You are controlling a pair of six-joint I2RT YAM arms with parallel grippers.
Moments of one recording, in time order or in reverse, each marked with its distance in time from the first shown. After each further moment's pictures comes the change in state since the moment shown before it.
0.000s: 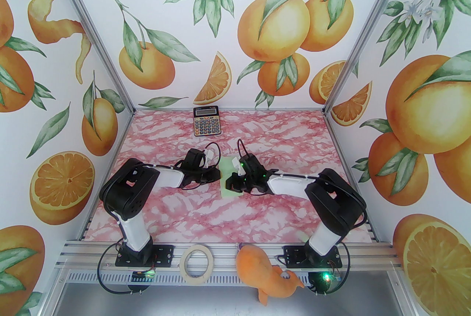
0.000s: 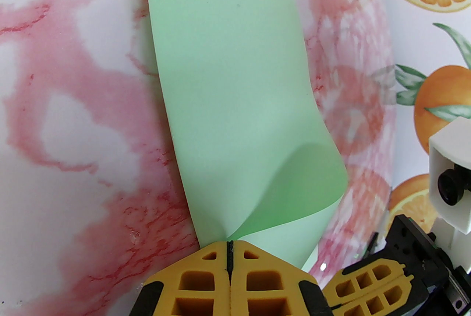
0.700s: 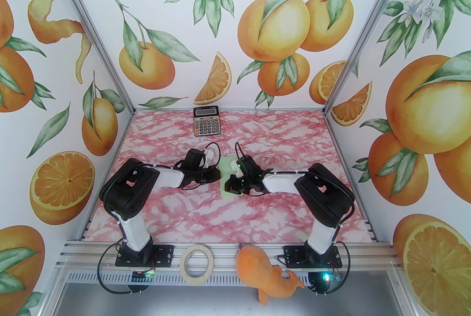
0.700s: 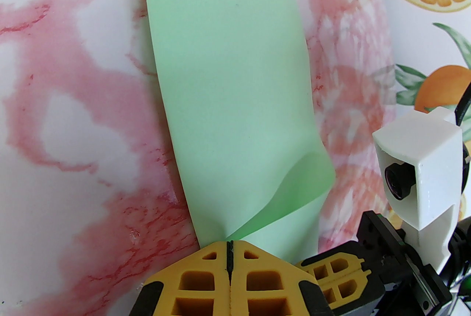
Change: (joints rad) left arm 0.000 0.000 0.000 0.000 0.000 0.000; right arm 0.000 0.086 0.021 0.001 -0.008 -0.001
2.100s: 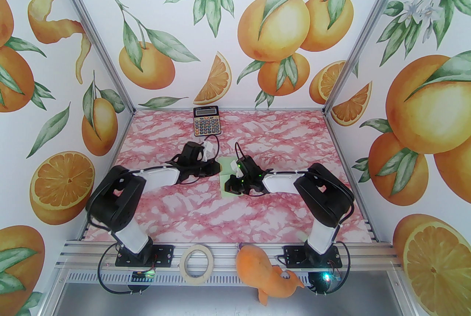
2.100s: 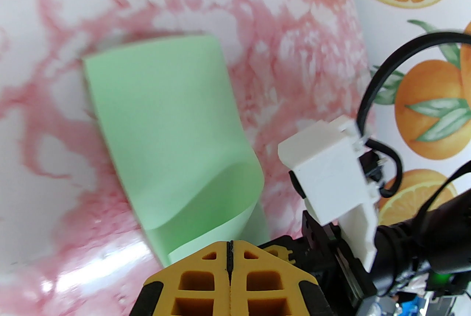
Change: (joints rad) left arm -0.021 -0.096 0.055 -0.106 0.003 0.020; right arm 0.003 0.004 -0.004 0.006 0.001 -0.003
